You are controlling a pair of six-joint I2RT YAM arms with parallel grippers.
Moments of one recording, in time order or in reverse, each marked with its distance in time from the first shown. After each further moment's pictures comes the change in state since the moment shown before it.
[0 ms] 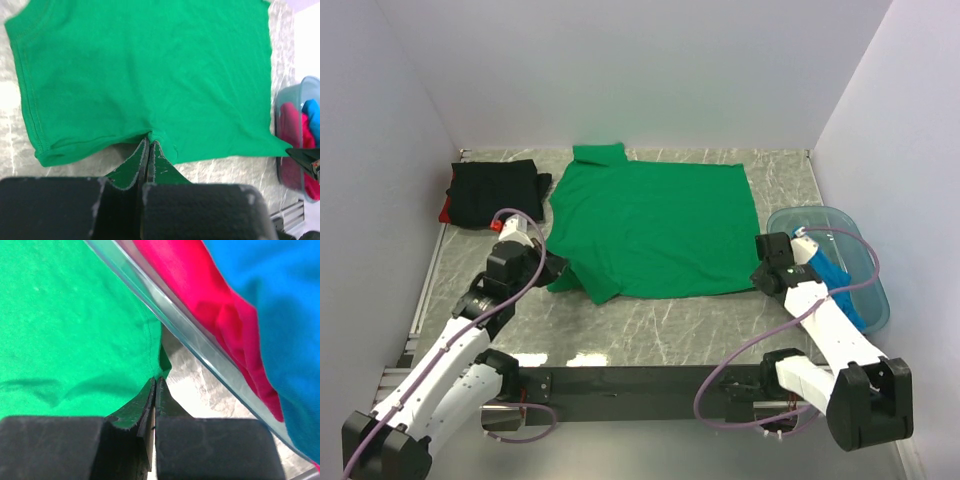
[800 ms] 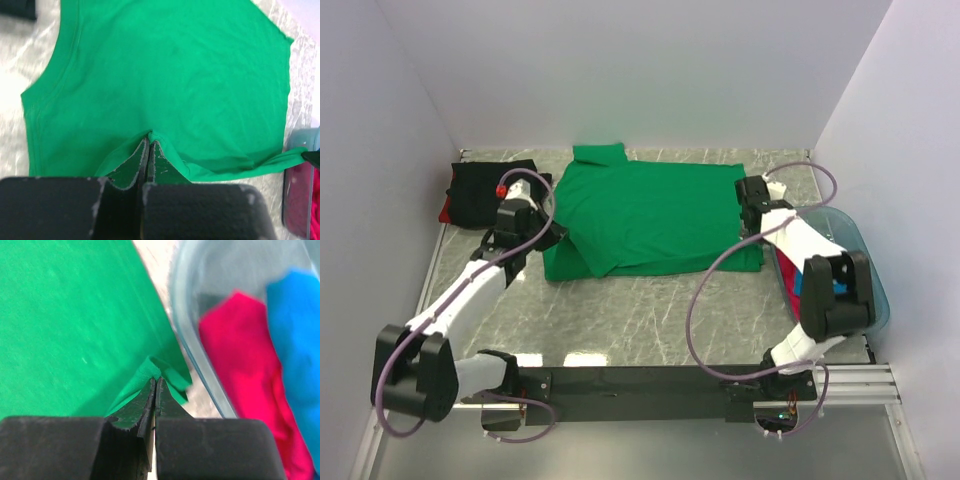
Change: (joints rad) left arm 0.140 0.438 0.217 0.151 0.051 0.043; right arm 0.002 0.571 0.477 0.029 0.075 -0.333
